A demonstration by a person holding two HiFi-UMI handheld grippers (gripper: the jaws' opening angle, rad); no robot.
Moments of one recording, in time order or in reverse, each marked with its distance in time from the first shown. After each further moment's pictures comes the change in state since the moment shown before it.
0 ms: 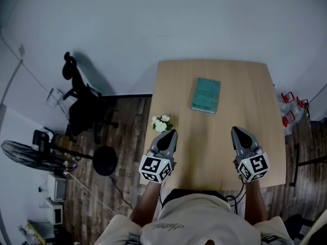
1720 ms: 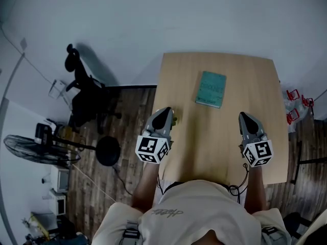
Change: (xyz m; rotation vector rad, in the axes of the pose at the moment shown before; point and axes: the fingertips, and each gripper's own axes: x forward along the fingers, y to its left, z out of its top) left arm 0.028 0.055 0.052 0.079 -0.057 0.086; right arm 0.038 -0.045 0.002 -0.028 -0.018 -0.055
